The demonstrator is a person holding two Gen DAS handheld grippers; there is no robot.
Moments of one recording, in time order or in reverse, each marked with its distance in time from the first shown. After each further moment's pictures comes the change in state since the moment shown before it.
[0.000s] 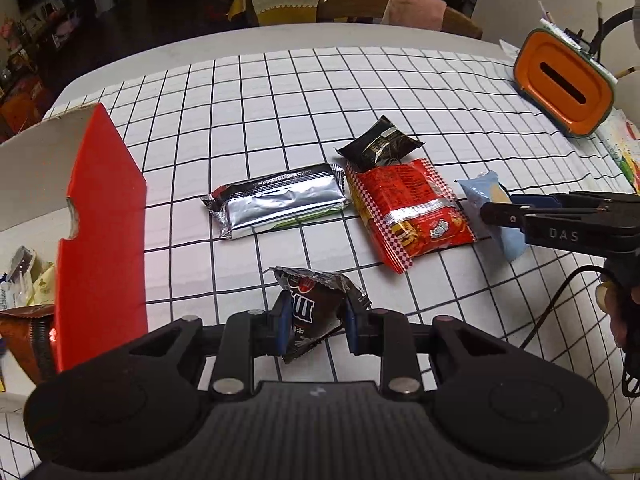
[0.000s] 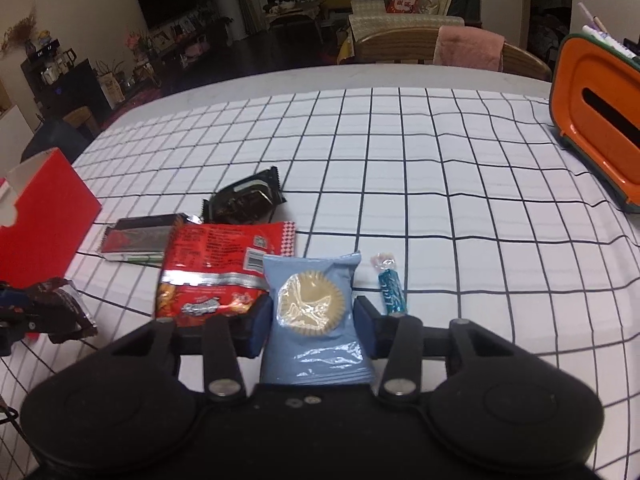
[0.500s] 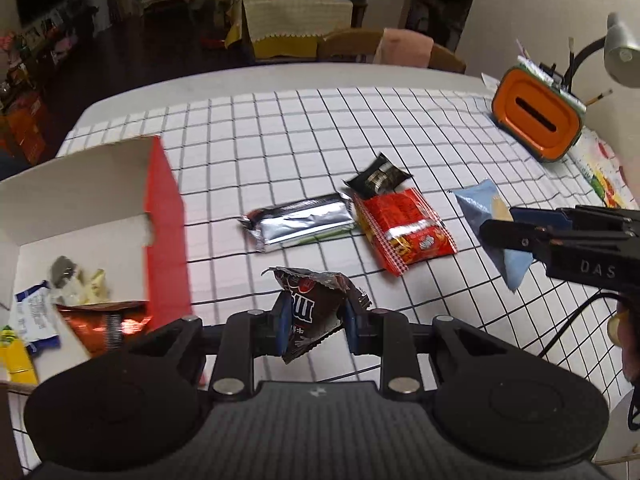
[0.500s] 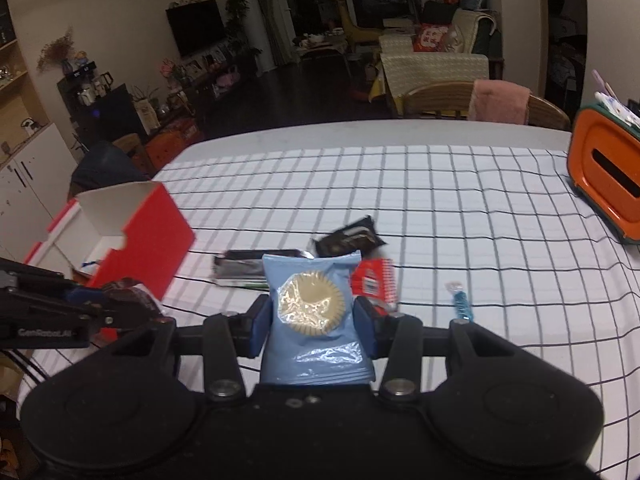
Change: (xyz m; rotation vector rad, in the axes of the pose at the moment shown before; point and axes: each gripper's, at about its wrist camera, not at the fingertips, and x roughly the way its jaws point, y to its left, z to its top) left arm -0.069 0.037 -0.010 -0.005 -0.090 -0.042; right arm -0.078 0.084 0.010 -0.033 -0.099 0.080
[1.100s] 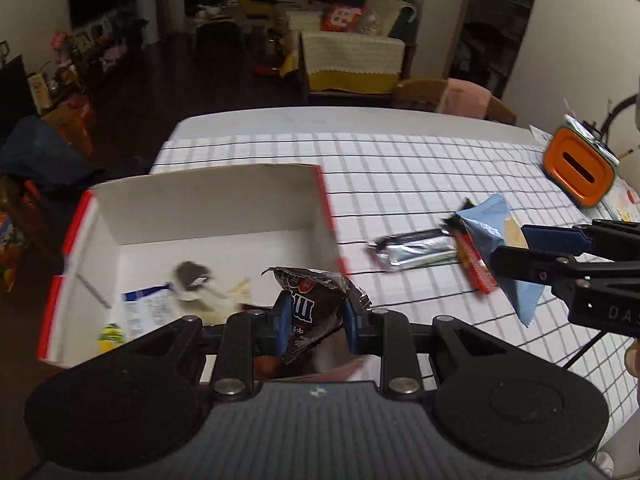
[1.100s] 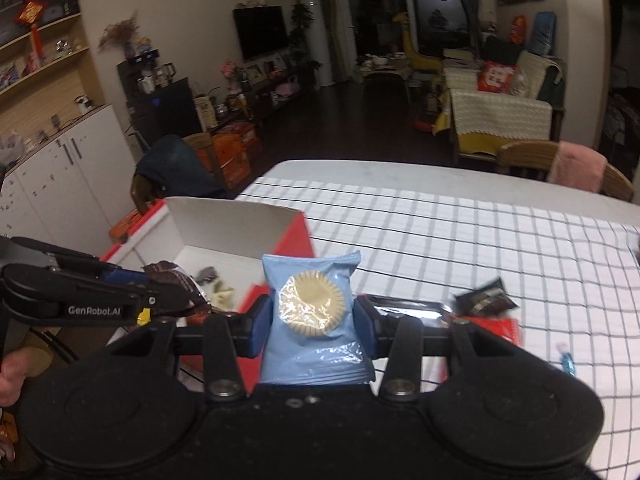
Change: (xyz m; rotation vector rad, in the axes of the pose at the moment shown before) left arm -0.067 0.118 -0.015 -0.083 -0.099 0.092; right arm 0.016 0.146 0.034 -0.147 -0.046 0.090
